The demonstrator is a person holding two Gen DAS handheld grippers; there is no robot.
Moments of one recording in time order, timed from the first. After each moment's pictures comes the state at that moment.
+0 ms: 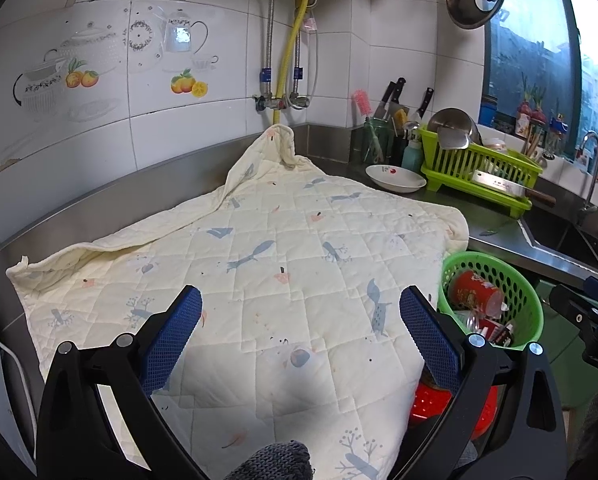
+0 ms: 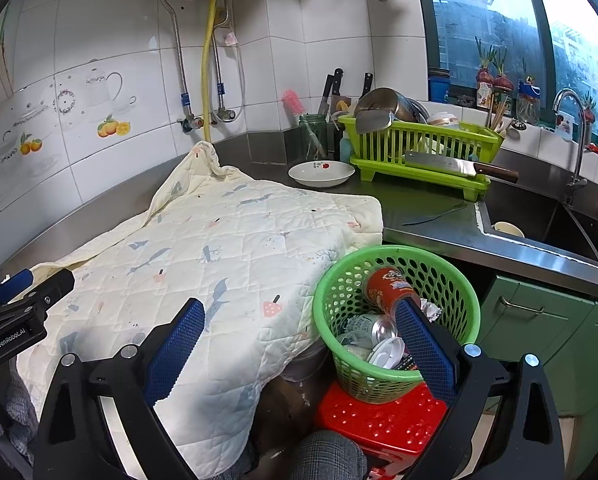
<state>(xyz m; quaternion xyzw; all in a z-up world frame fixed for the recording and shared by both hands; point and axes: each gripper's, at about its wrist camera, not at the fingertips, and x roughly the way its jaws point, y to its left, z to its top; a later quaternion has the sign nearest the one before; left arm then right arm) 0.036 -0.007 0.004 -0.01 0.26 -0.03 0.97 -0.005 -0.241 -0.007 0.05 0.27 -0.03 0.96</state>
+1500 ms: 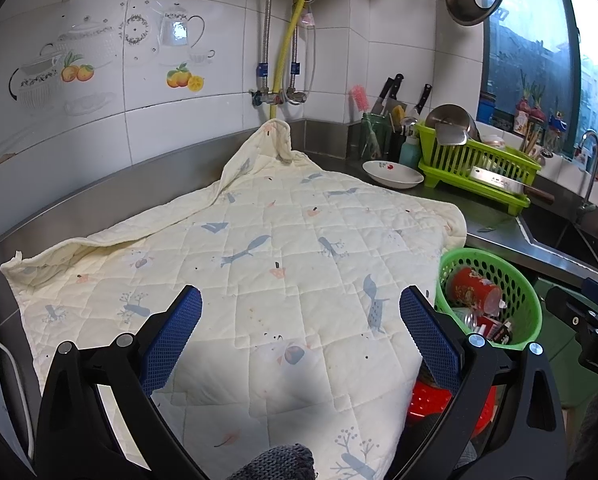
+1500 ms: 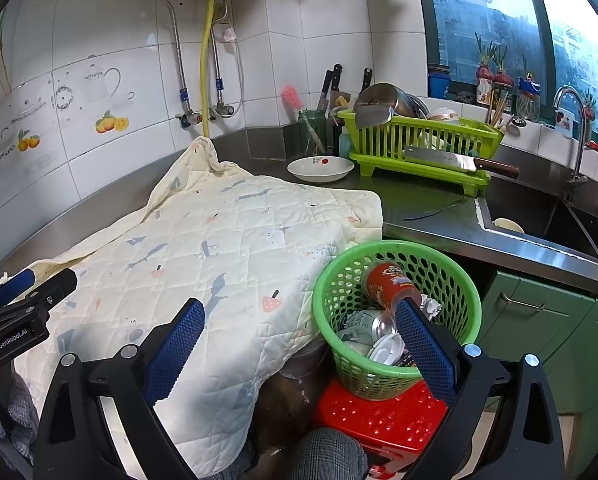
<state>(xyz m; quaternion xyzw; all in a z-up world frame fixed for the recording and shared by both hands) 0.035 -0.013 -0.003 -0.01 0.26 -0.03 0.97 -0.004 -0.242 -0.013 0.05 0.28 -0.03 0.96</state>
